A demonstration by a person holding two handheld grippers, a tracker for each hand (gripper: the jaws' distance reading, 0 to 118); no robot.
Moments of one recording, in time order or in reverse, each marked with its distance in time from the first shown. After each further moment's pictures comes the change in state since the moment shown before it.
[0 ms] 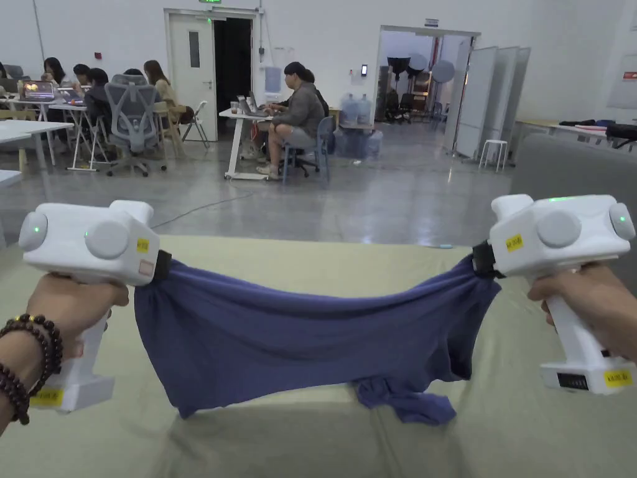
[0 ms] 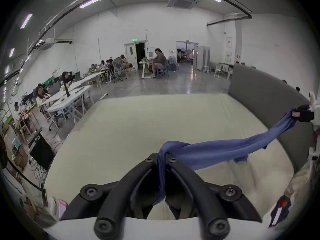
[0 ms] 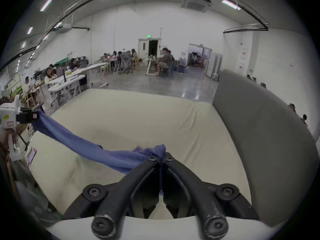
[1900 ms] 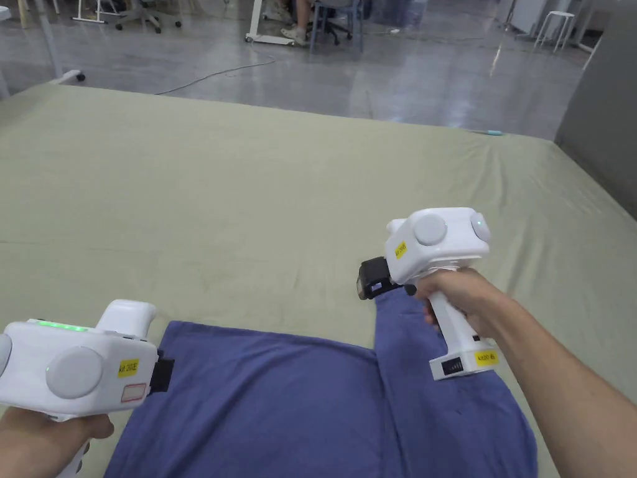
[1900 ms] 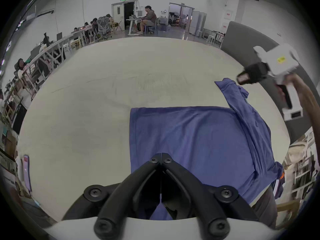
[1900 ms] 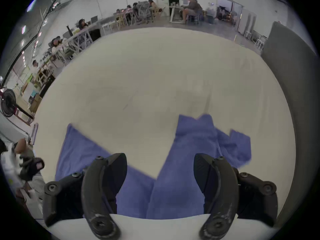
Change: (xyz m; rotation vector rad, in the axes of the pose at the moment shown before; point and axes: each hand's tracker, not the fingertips) left arm 0.004 -0.205 -0.081 -0.341 -0.143 0.061; right arm -0.140 -0.057 -0.306 -0.466 0.209 0.042
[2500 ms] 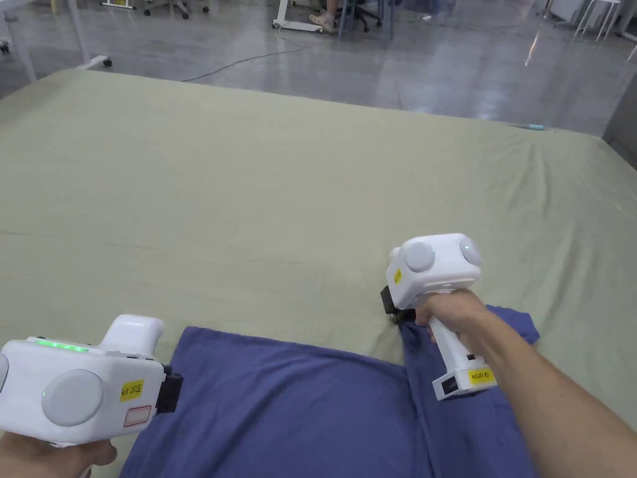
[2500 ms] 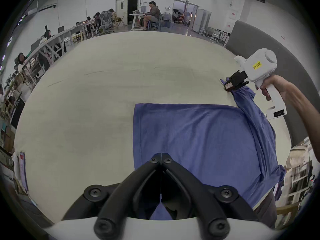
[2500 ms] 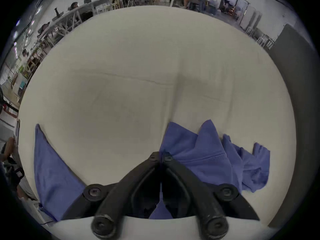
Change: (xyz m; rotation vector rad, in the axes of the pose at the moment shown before) left arm -0.015 0.005 -0.027 -0.031 0.000 0.032; right arm -0.012 0.011 -0.077 -0.095 -0.080 0.036
